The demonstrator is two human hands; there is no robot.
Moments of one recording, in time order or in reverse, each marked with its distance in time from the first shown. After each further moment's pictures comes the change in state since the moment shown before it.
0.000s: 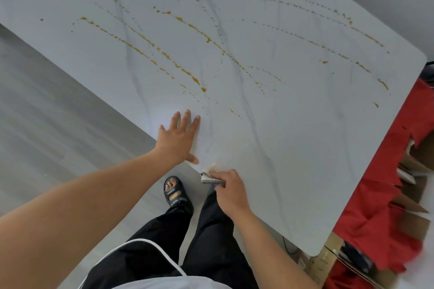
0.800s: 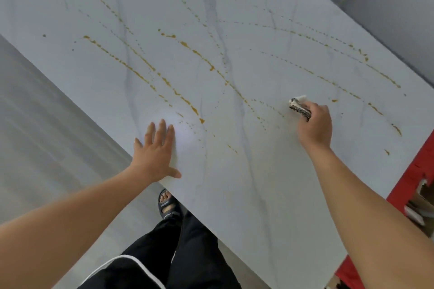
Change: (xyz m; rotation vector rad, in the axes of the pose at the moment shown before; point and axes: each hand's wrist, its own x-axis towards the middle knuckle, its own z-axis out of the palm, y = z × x) left_hand 0.029 -0.043 -0.026 -0.205 -0.062 -0.185; right_hand 0.217 -0.046 -0.264 -0.344 0.584 -0.150
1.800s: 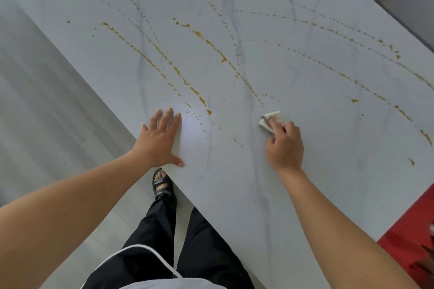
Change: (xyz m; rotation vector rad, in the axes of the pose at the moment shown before) left_hand -0.004 0.000 -0.003 -0.057 0.049 -0.019; right_hand -0.073 -0.008 0.068 -0.101 -0.025 -0.363
